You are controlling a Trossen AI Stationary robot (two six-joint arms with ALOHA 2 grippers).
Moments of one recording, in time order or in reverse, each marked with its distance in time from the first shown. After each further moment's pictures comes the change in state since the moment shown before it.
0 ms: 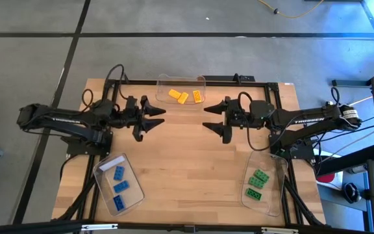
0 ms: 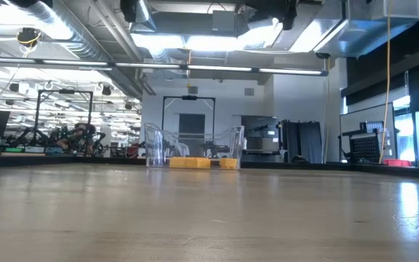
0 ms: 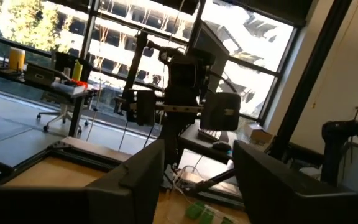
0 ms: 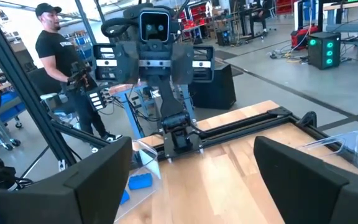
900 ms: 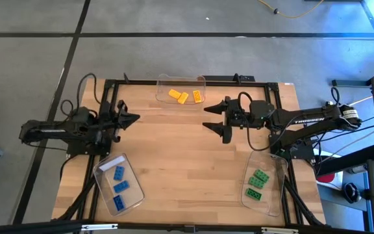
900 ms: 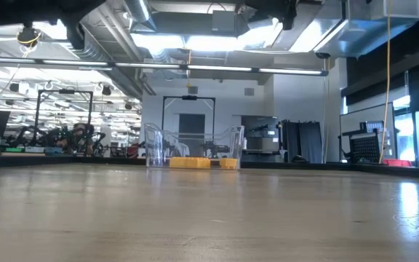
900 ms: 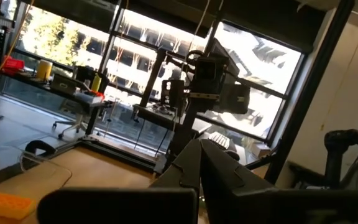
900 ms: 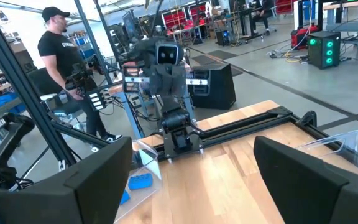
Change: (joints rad) left arm 0.037 -0.638 -0.356 -0.221 -0.045 -0.035; right arm 0.000 0.000 0.000 0.000 0.002 0.005
